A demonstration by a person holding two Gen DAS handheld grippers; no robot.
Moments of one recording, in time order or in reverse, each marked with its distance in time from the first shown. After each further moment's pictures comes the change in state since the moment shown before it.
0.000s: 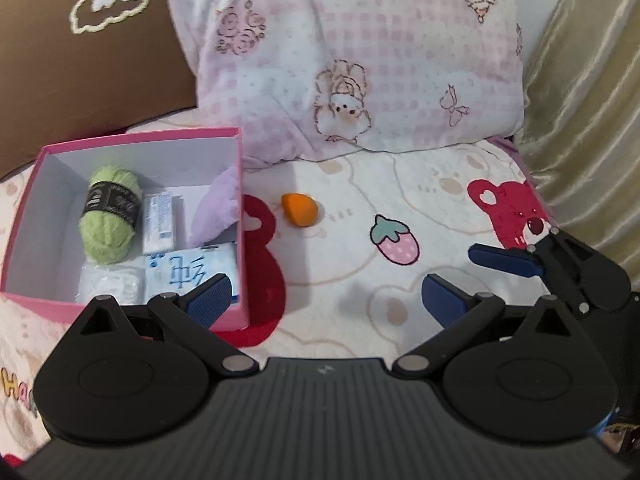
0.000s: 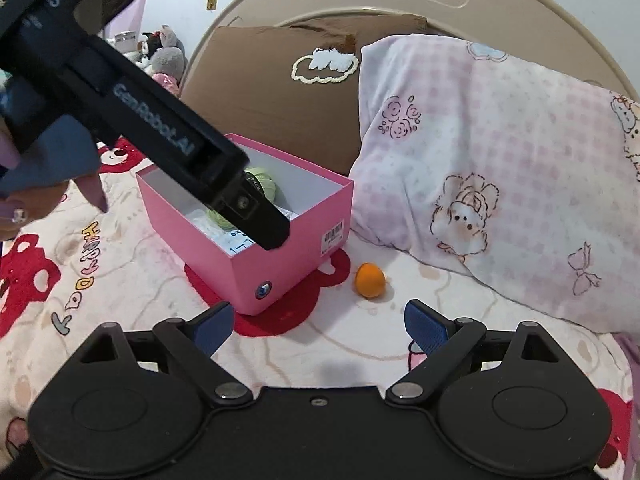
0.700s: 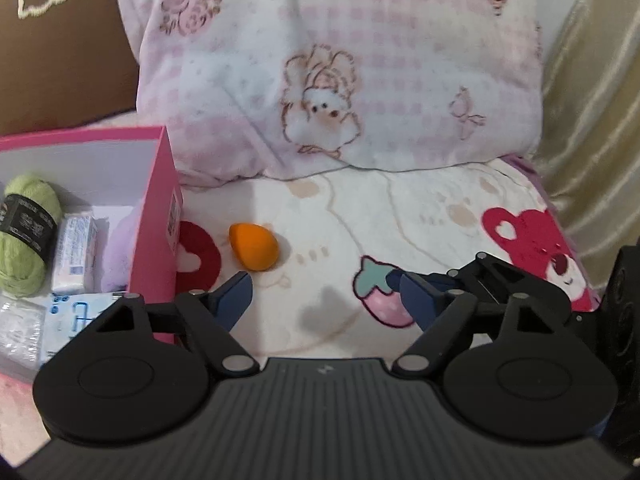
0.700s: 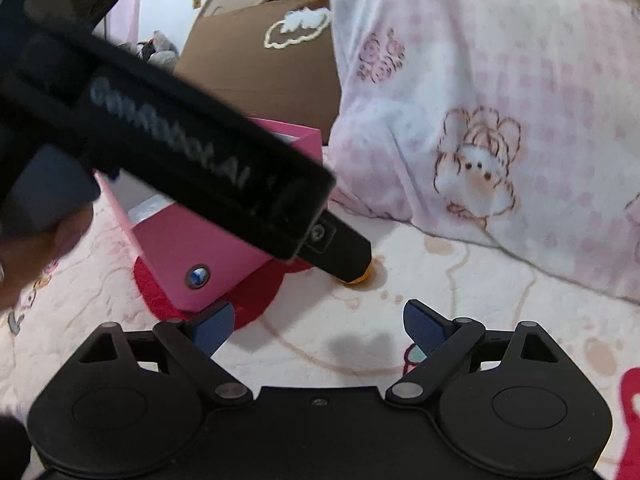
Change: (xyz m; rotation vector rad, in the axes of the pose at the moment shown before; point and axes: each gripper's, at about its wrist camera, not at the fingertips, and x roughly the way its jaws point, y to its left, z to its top) left arm 0.124 -0.021 0.011 -0.053 -0.071 -0.015; right arm 0.108 -0.067 -0.037 0.087 -0.015 0.101
